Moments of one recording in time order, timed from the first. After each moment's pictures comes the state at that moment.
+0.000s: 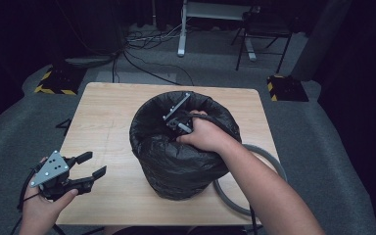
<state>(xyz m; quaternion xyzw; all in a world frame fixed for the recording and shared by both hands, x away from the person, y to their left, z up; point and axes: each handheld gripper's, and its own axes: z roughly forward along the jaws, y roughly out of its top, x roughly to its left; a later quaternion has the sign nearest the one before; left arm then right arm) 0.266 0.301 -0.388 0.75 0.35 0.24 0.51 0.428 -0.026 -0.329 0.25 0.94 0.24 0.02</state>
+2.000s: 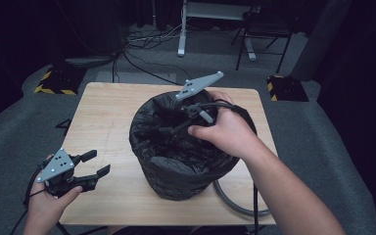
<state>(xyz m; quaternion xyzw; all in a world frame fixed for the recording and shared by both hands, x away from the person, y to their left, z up) 0.276 0.294 -0.391 0.75 0.35 0.23 0.51 0.376 -0.055 -0.217 0.17 0.89 0.41 0.10</state>
